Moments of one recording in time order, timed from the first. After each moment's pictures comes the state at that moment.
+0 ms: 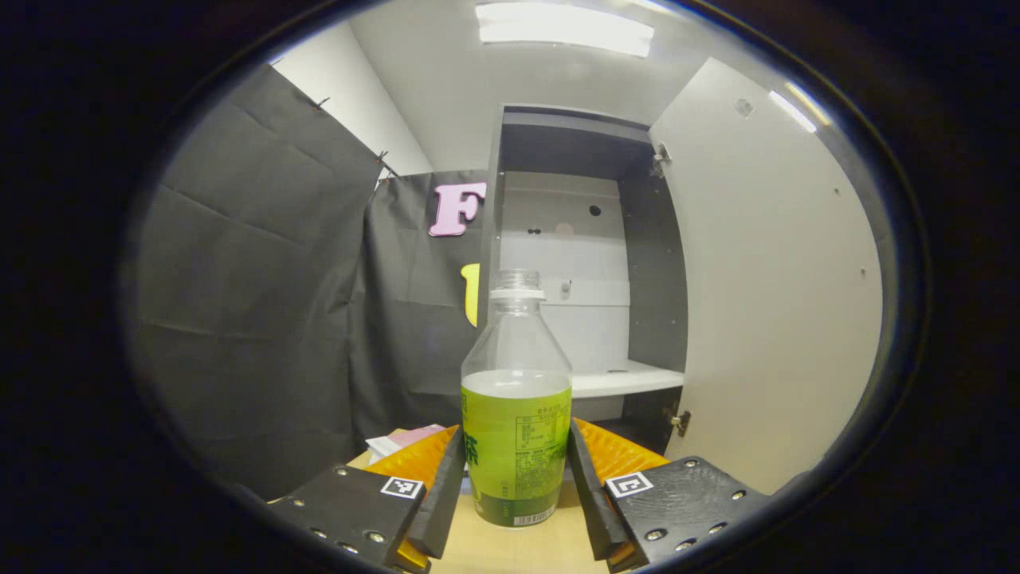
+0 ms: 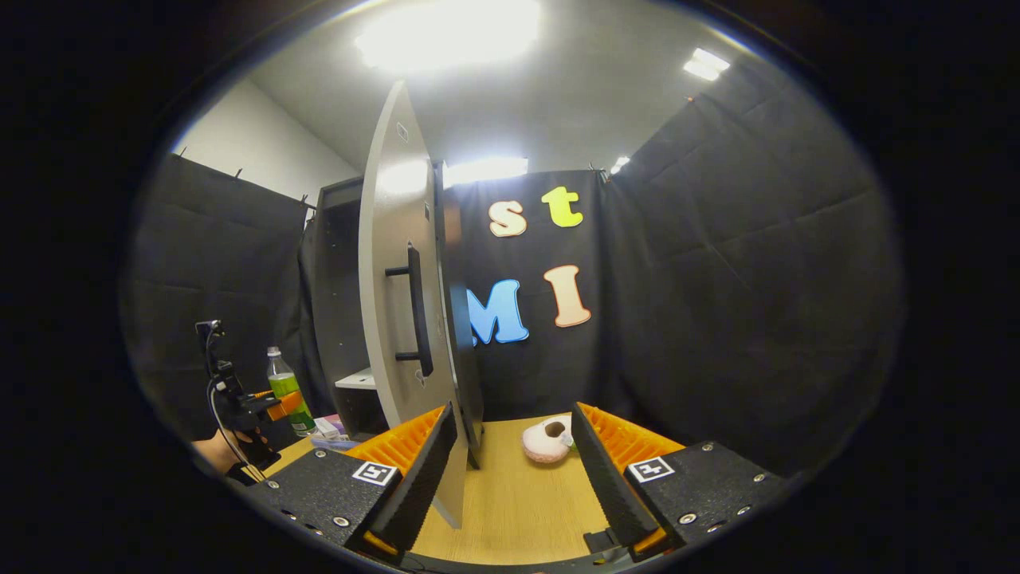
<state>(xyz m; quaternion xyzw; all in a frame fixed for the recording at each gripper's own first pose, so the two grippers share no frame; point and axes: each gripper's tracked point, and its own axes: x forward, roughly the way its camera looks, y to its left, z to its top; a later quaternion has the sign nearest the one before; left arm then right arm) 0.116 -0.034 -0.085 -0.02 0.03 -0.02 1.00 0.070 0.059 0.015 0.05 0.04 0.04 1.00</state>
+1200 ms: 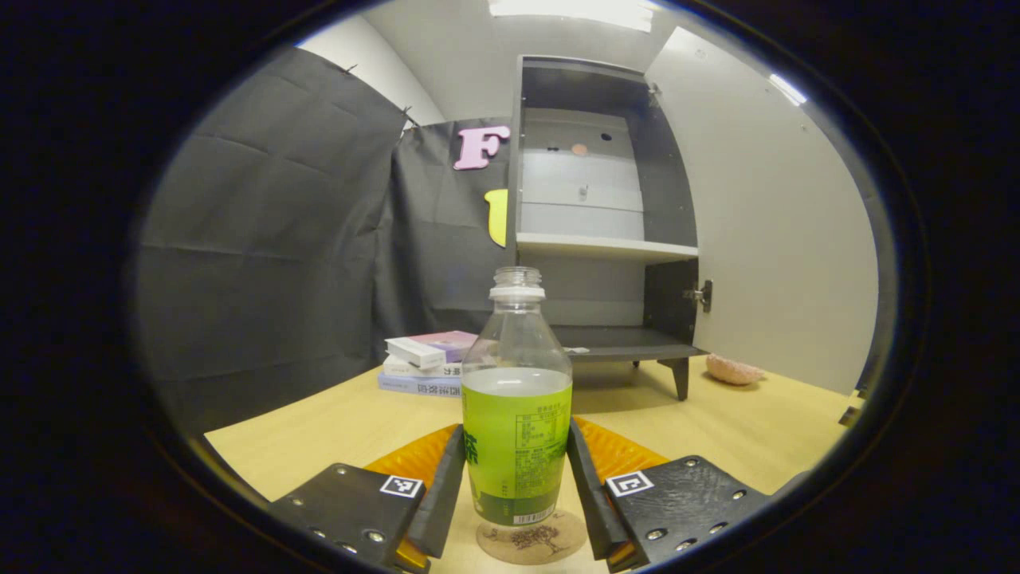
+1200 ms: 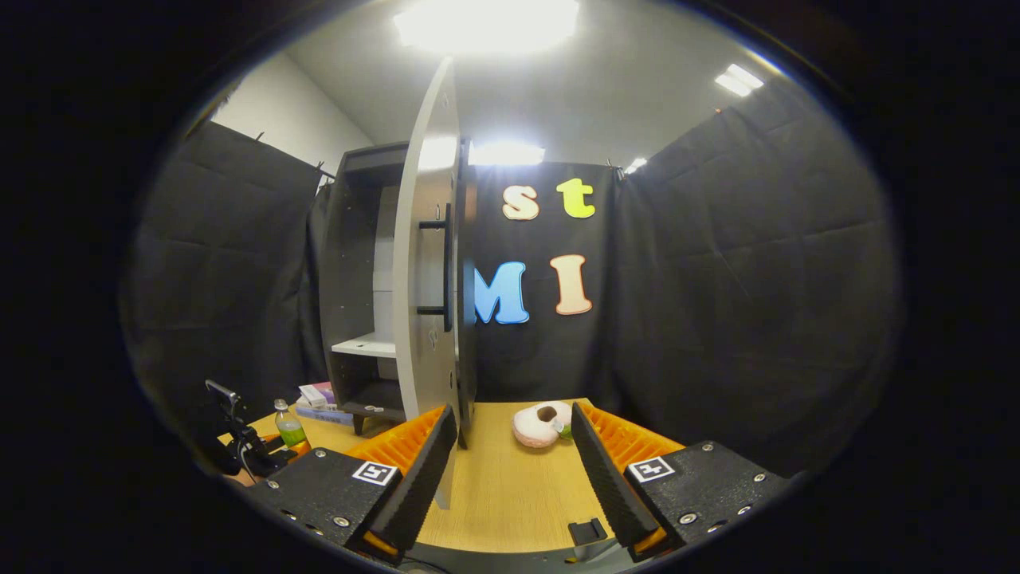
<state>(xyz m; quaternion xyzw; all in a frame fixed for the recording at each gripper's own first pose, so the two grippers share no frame) 0.025 -0.019 -0.294 -0.02 0.12 0.02 0.99 0.055 0.083 -0.014 -0.01 0.07 0.04 1.00</state>
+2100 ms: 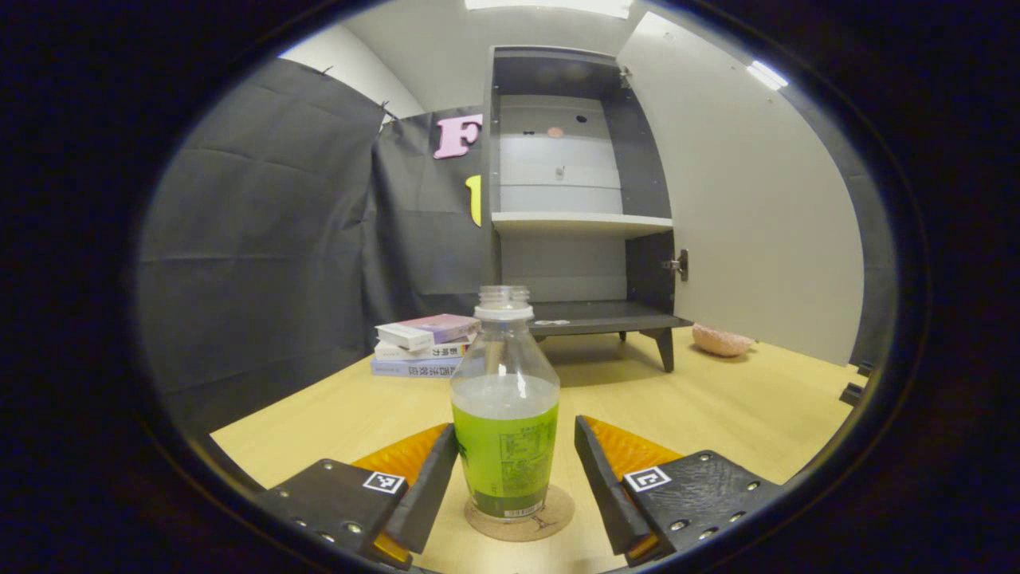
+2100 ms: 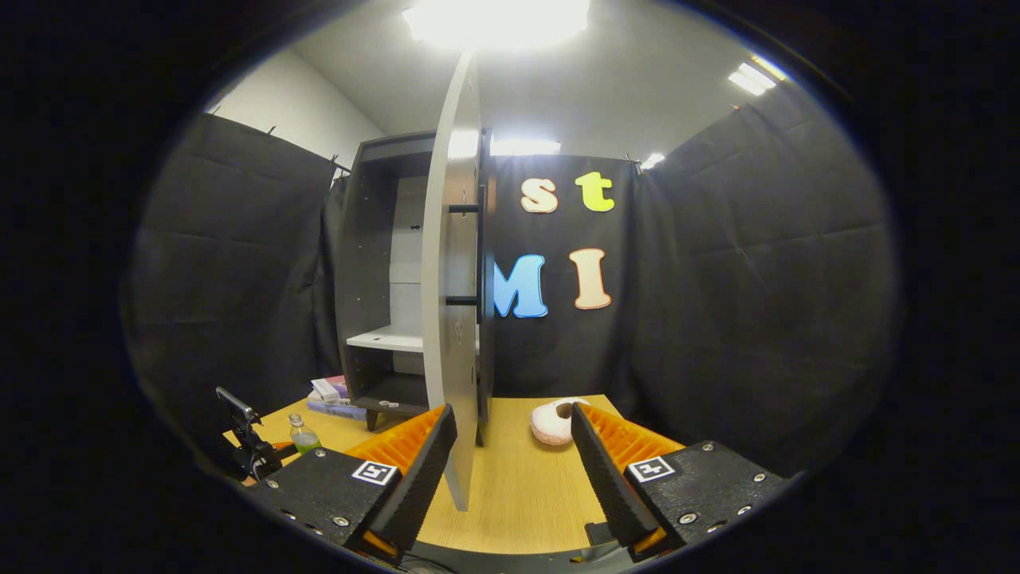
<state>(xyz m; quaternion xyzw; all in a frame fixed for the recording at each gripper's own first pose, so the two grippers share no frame) -0.002 -0.046 -0.296 0.01 0.15 -0.01 0.99 0.068 0.109 -0.017 -0.01 0.08 0.06 1.00</state>
